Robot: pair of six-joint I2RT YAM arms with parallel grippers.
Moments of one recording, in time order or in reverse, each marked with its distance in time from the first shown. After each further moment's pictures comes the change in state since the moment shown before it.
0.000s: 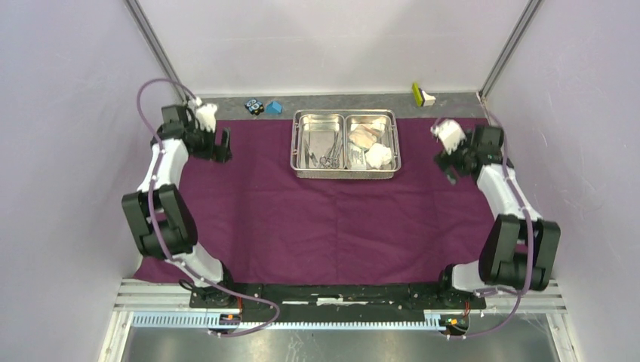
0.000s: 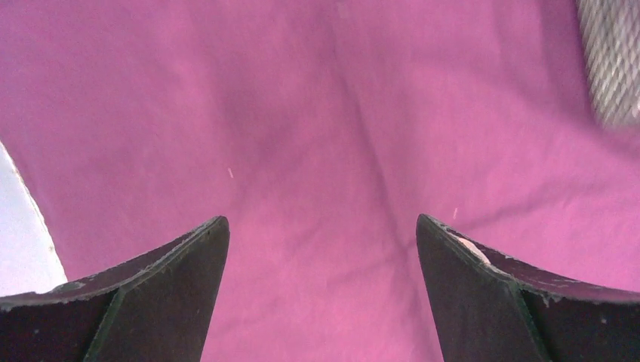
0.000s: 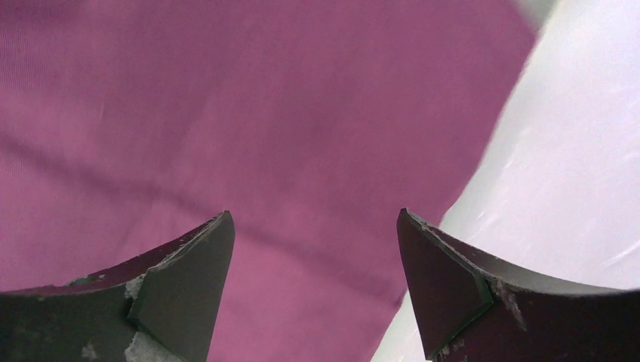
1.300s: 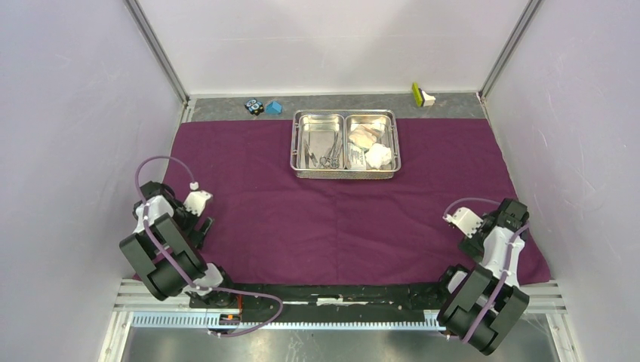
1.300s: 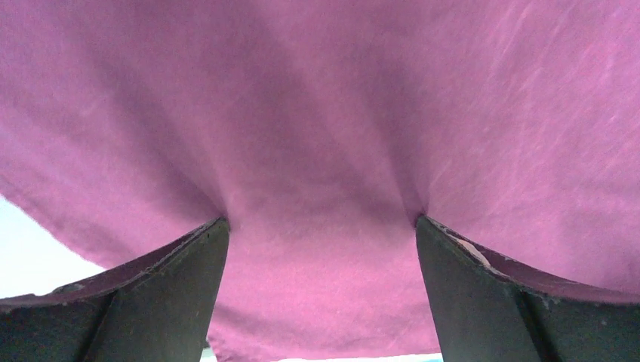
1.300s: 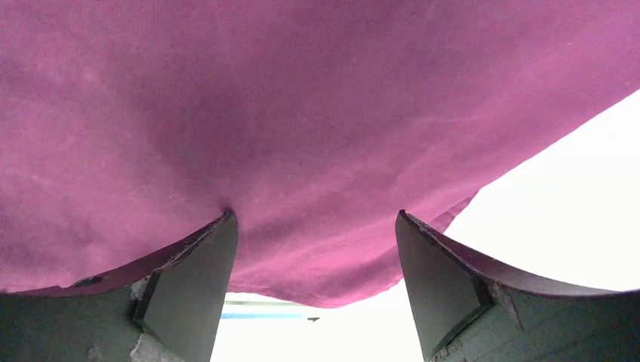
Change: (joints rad) left arm 0.410 -0.300 -0.636 -0.219 -0.234 0.753; right arm -0.481 -0.463 -0.575 -0.366 0.202 -0.672
